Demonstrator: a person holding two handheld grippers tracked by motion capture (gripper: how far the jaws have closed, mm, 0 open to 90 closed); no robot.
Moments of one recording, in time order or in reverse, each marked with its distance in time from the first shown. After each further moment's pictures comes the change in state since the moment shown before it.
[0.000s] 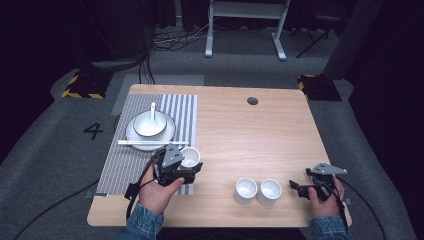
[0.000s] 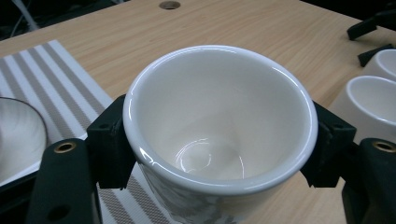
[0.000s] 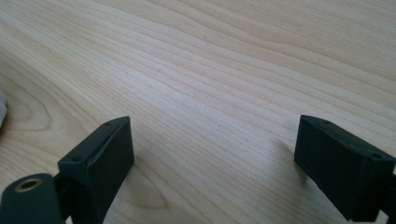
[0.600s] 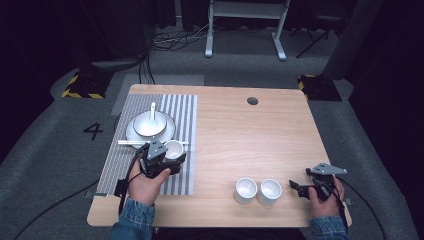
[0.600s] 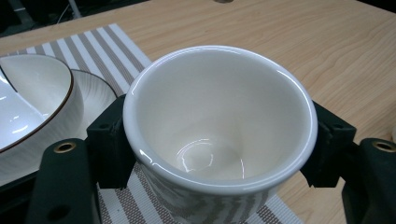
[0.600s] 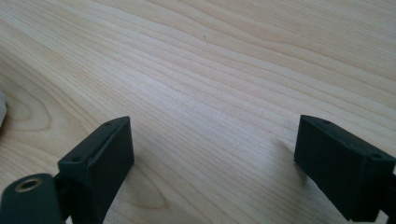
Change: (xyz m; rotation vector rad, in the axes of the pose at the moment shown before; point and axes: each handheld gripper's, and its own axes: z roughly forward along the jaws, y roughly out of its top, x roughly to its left) left arm 0.041 -0.017 -0.001 0.010 0.104 -0.086; right arm 0.000 0.000 0.000 -0.001 0.000 0.000
